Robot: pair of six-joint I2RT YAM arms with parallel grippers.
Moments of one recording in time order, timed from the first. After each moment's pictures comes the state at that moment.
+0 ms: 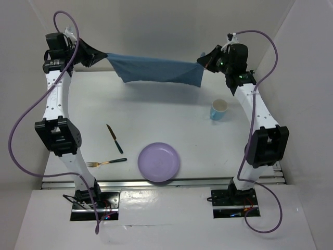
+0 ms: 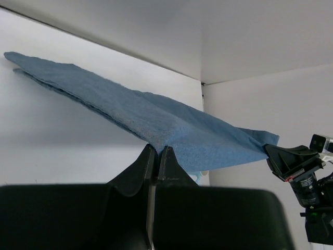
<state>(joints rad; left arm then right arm) 0.22 1.96 2.15 -0.54 0.69 -0.74 0.11 1.72 1.68 -0.12 -0.36 0.61</state>
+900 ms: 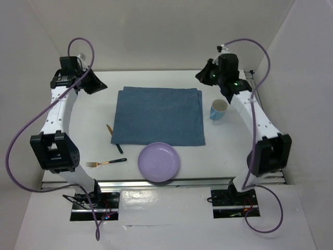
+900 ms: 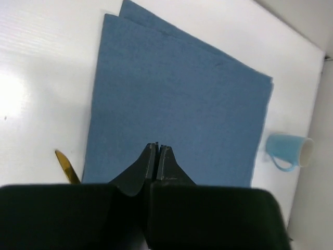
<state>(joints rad) 0.17 1.63 1.63 -0.70 0.37 -0.48 0.20 1.52 1.46 -0.29 -0.20 0.47</state>
